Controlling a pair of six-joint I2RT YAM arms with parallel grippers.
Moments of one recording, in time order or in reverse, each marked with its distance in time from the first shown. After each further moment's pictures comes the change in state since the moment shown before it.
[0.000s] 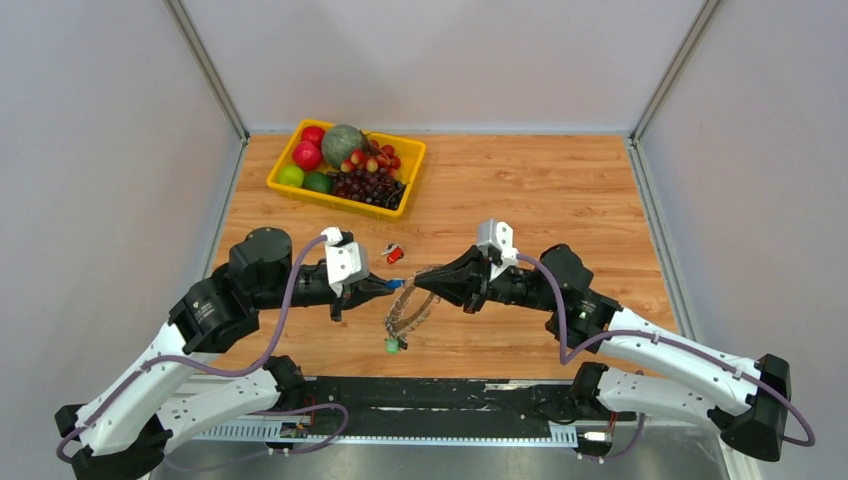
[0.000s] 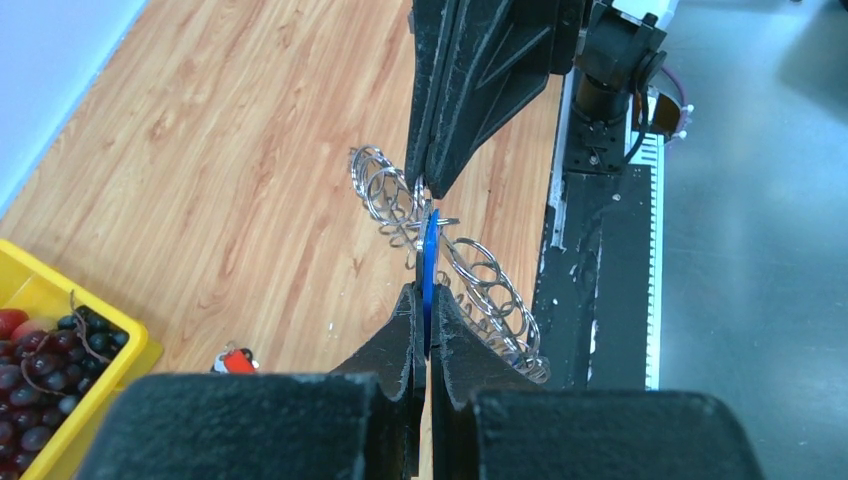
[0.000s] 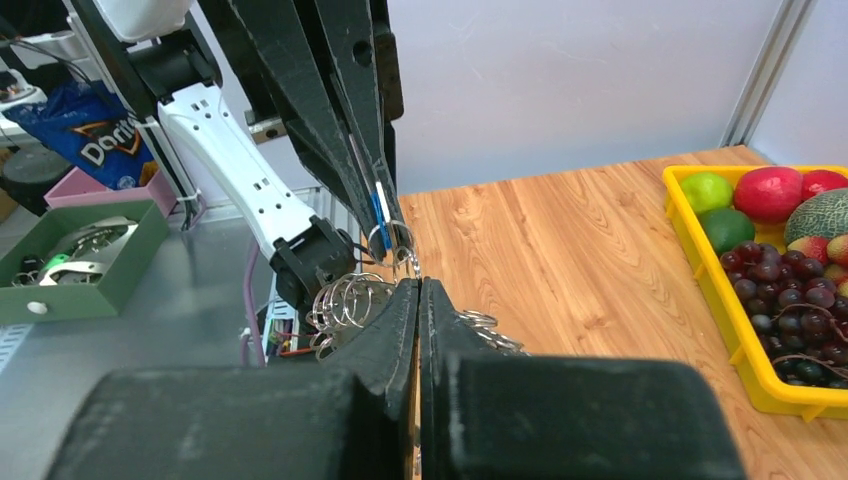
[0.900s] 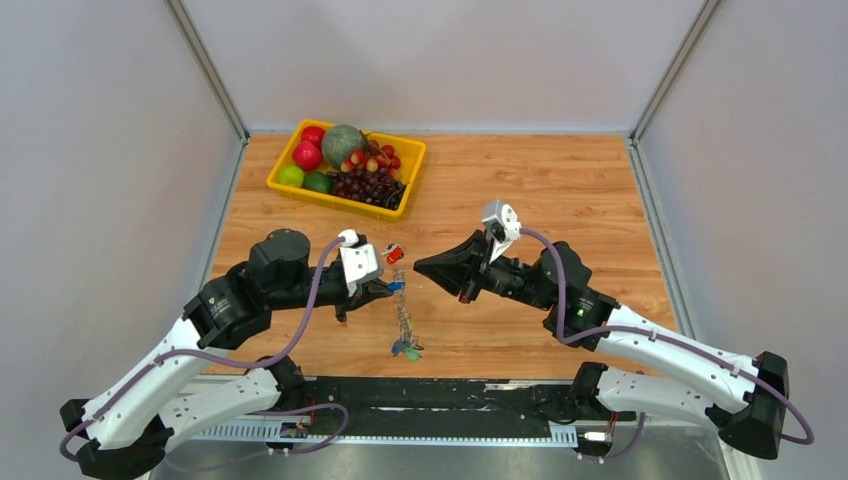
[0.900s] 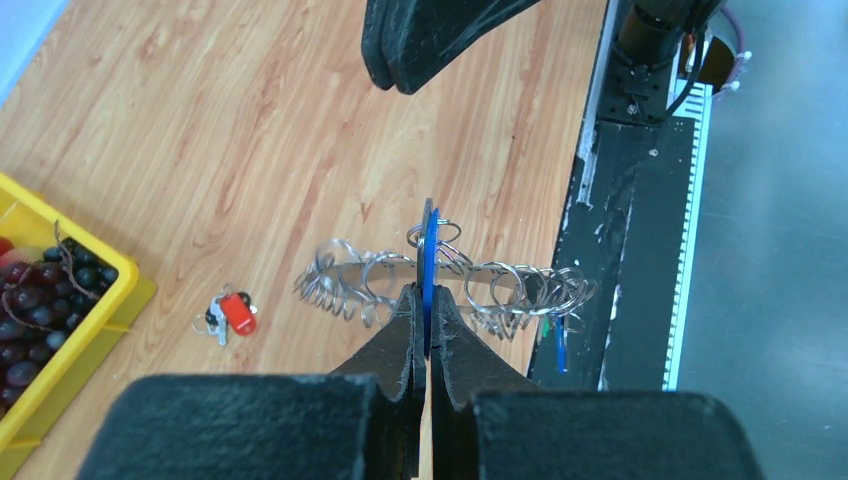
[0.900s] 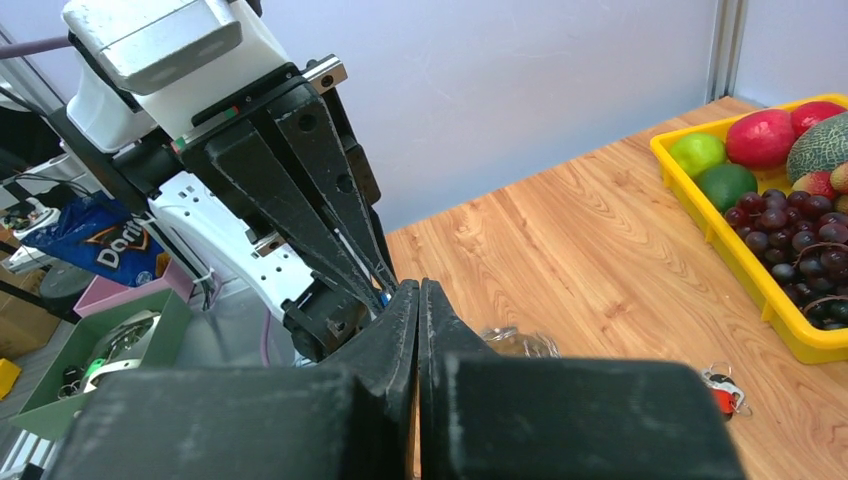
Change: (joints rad) left arm 0.000 0.011 -0.064 -0.027 -0.068 0.014; right arm -0.002 0.026 0.020 0.022 0.154 0.216
